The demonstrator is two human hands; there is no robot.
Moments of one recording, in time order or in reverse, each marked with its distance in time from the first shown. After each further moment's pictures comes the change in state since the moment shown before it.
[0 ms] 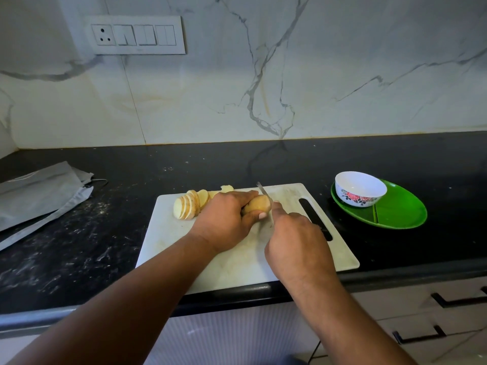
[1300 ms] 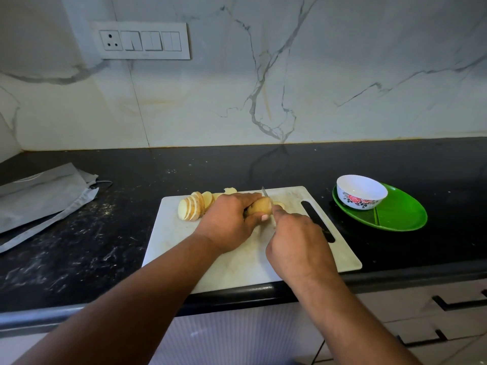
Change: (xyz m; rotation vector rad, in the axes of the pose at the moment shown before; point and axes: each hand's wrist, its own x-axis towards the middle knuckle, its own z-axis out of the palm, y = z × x) left_hand -0.002 -0.004 0.001 -0.026 -0.018 -0.010; right_hand -0.002 -0.005 -0.007 0.087 -0.008 -0.003
